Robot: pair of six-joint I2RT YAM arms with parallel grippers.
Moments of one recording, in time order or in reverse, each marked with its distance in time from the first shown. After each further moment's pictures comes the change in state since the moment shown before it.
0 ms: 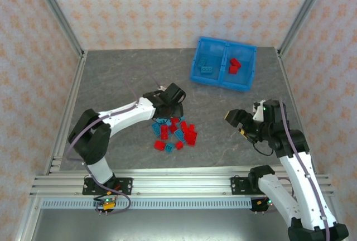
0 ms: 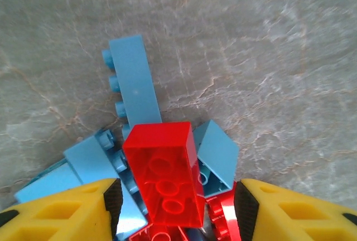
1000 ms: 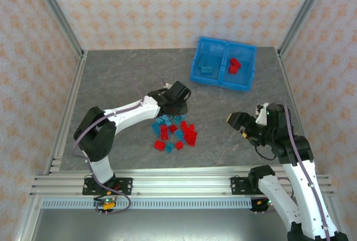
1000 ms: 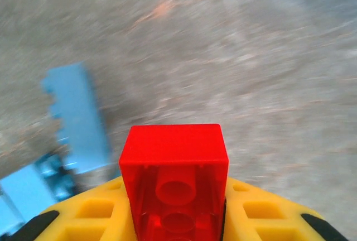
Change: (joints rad) left arm -0.039 0.022 0.098 0.061 0.008 -0.017; right arm 0.000 -0.045 0.015 -0.039 0.004 0.004
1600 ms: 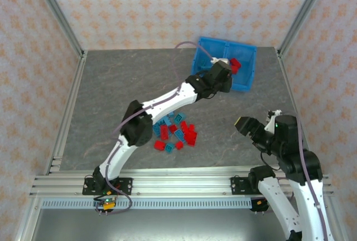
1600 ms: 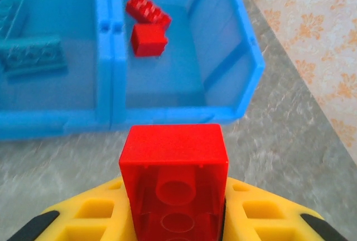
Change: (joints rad) left arm -0.109 0.592 0.947 0.025 -0.069 0.272; right arm 0.000 -0.165 0.037 -0.092 0.151 0.038
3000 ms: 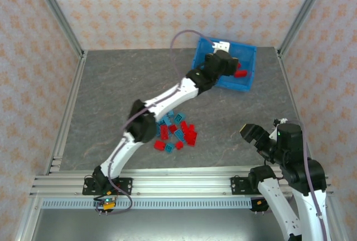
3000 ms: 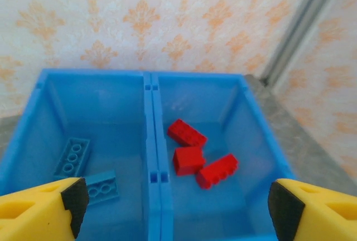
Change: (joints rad) left arm 0.042 -0.032 0.014 0.217 -0.193 0.216; right arm 0.000 -0.055 0.006 -0.122 0.087 0.014
